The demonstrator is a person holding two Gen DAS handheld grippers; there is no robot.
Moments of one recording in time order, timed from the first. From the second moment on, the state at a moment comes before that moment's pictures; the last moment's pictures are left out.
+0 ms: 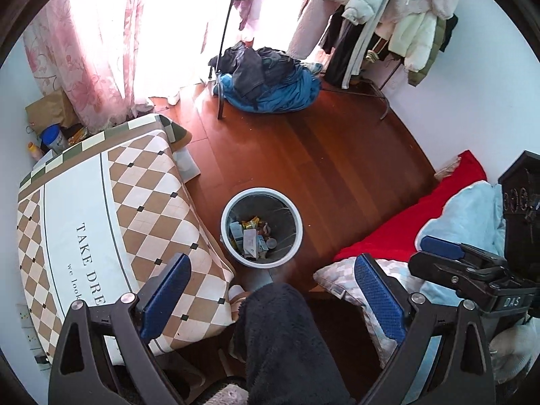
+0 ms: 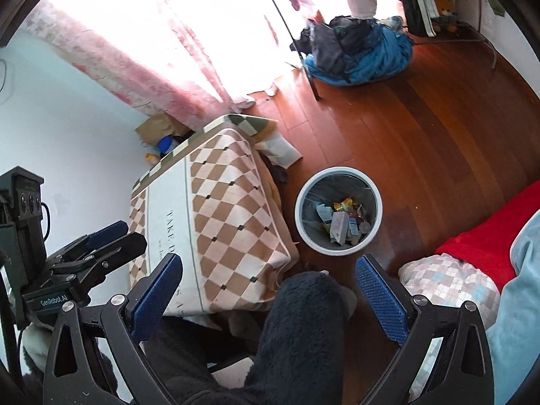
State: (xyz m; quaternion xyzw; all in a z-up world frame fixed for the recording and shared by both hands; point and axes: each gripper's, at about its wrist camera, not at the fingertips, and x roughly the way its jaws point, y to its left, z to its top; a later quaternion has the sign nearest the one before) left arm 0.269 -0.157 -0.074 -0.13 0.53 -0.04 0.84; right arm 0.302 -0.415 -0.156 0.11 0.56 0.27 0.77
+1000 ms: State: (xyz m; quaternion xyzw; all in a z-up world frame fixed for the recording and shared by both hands) left arm 0.248 -0.161 -0.046 -0.13 0.52 -0.06 0.84; right arm 0.283 -0.411 -0.128 0.09 0.57 0.28 0.77
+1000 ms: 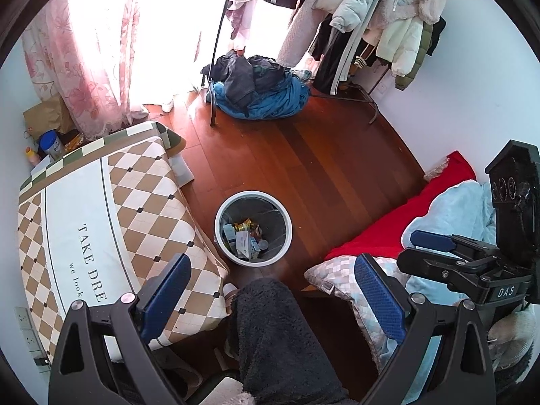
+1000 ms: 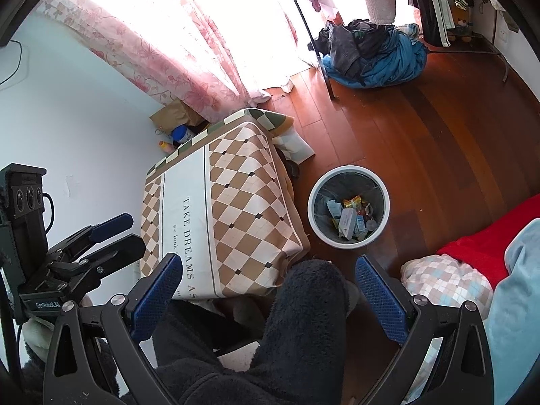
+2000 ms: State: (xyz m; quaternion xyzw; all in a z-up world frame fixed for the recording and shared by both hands) left arm 0.241 -0.159 -0.042 -0.14 0.51 -0.07 0.84; right arm 0.279 -0.419 -0.120 0.08 0.57 0.29 0.77
